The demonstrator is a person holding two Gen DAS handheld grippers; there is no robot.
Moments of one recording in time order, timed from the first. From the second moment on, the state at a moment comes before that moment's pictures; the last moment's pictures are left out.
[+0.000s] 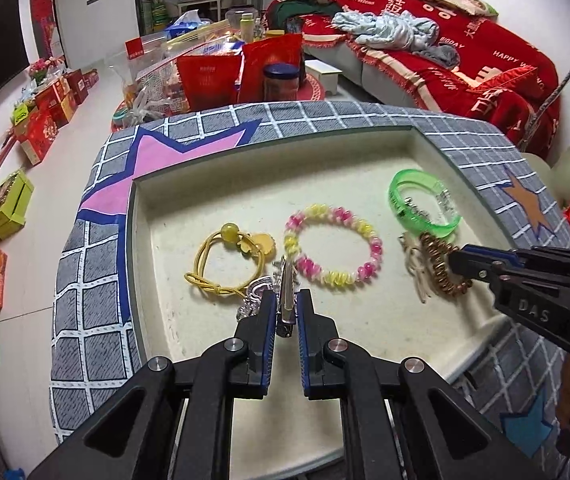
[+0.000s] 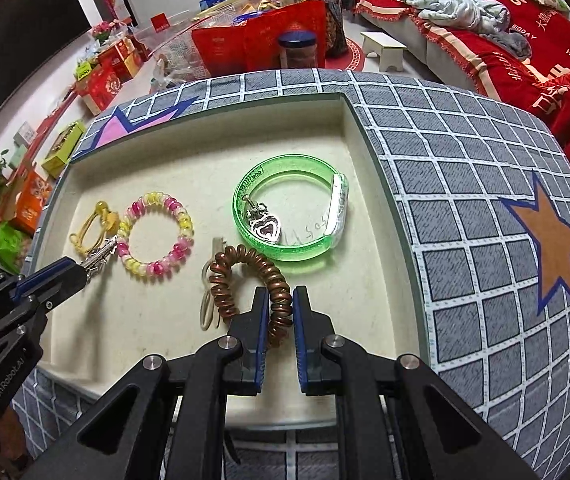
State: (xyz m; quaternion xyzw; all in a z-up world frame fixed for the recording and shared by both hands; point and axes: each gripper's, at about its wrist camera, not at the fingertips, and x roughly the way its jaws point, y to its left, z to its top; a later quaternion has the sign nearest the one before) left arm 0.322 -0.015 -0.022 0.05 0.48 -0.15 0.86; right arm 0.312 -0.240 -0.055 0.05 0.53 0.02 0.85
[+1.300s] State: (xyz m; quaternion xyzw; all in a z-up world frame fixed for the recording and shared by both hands) left arm 0.311 -0.019 -0.002 0.07 0.43 -0.13 0.89; right arm 0.251 -0.251 -0.007 0.13 0.46 0.05 0.87
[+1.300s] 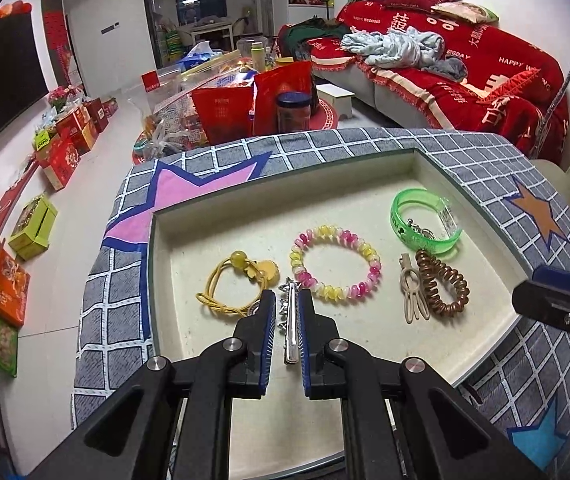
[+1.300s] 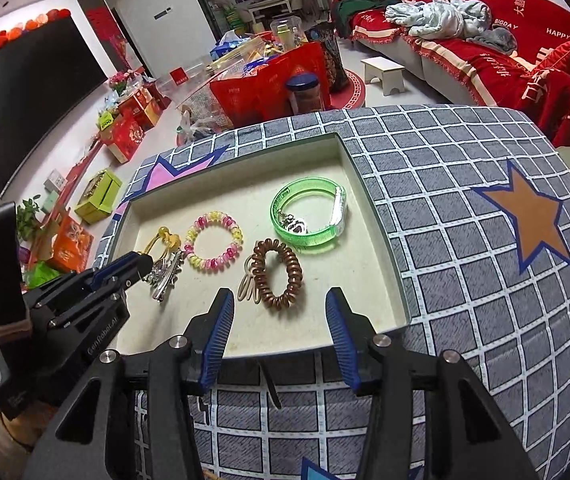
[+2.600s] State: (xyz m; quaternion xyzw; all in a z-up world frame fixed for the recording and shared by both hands) left arm 0.188 0.021 0.010 0.06 0.41 -0.11 0.90; right arm 0.123 -0.229 -0.007 0.13 0.47 0.08 0.87
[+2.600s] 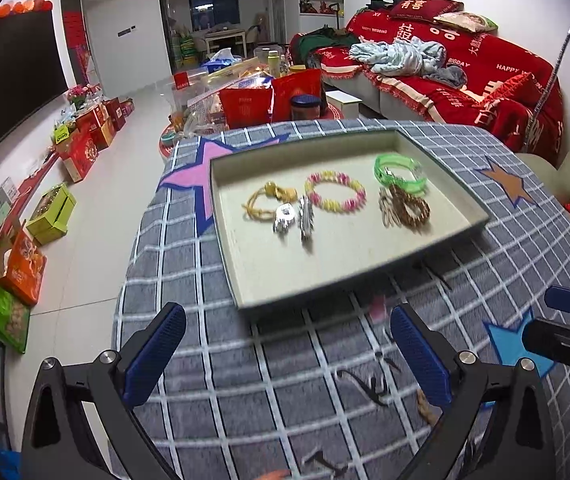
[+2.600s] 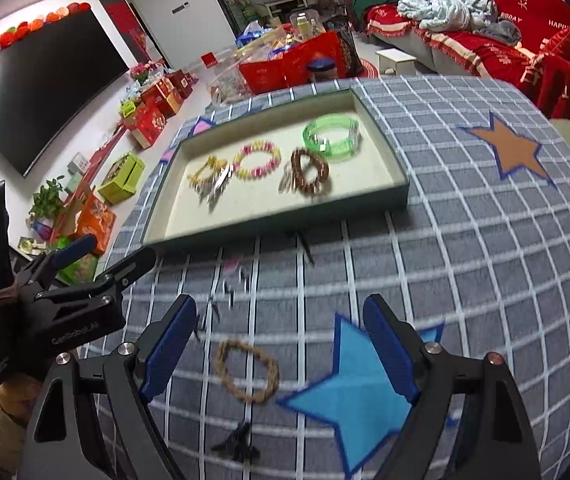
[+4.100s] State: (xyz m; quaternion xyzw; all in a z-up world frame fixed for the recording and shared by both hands) left arm 0.149 -0.051 -0.042 0.14 0.47 -0.26 0.83; right arm 0.033 -0.160 -0.057 0.06 0.50 0.07 0.86
